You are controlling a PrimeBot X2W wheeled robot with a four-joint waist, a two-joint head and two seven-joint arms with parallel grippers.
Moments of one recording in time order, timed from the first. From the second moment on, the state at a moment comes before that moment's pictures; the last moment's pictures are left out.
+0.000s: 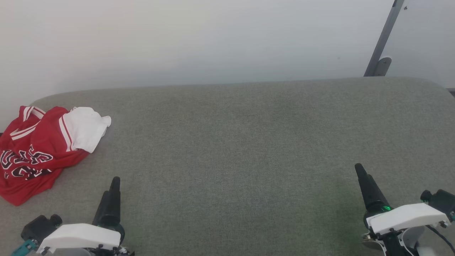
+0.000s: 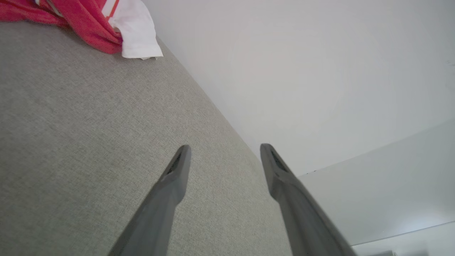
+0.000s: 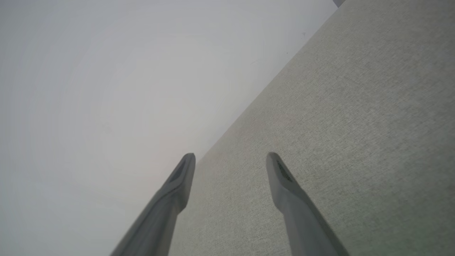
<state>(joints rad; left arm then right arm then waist) 0.00 0.12 0.06 0.17 -1.13 -0.02 -0.04 -0.07 -0.12 -0.01 0.27 1.10 0.13 -0.01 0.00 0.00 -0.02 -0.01</state>
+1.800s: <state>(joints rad) 0.10 0.09 0.14 0.10 -0.46 -0.09 -0.19 -0.04 -0.17 -0.03 0.20 0.54 0.13 -0.12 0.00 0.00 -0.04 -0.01</state>
